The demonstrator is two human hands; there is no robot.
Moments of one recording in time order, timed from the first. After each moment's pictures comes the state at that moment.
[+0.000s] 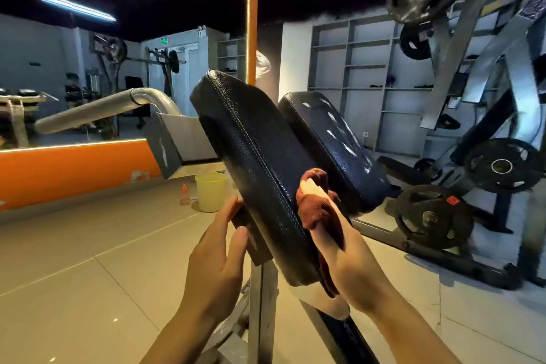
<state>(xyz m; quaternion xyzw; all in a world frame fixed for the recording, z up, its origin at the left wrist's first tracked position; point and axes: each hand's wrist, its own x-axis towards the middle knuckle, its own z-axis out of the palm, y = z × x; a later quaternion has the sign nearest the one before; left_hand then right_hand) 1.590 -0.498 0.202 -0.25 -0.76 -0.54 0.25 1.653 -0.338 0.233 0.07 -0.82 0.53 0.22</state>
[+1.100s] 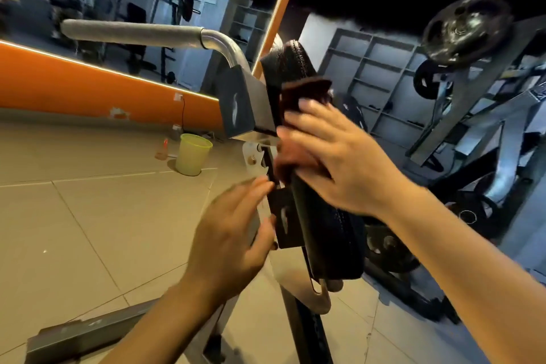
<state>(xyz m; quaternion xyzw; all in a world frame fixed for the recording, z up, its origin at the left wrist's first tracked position) 1.574 -0.534 0.182 -0.31 -0.71 -0.48 0.40 1.592 -0.379 0.338 0.29 -0.87 -0.25 0.31</state>
